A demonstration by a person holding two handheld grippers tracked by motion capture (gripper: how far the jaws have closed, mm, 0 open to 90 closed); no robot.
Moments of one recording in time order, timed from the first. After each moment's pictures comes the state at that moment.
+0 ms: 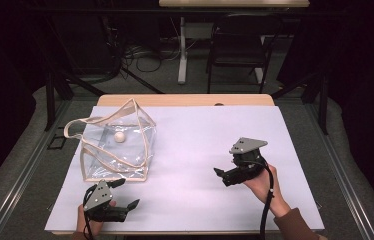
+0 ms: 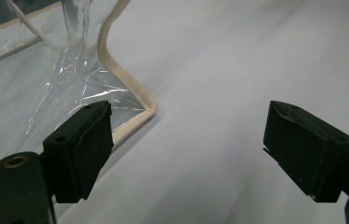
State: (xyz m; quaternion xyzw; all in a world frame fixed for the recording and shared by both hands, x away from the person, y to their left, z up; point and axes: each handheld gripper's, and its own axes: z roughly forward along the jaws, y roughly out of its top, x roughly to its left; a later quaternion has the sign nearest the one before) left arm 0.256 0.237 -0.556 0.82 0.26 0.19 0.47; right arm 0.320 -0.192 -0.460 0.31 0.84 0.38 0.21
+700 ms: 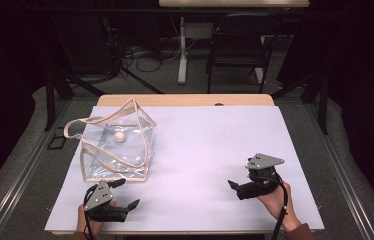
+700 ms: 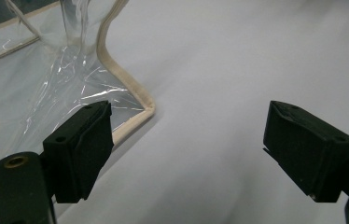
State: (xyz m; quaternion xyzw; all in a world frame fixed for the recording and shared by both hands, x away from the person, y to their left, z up) left arm 0.256 0.236 -0.557 0.82 0.26 0.19 0.47; right arm 0.291 -0.231 -0.495 0.35 0.83 0.37 0.22
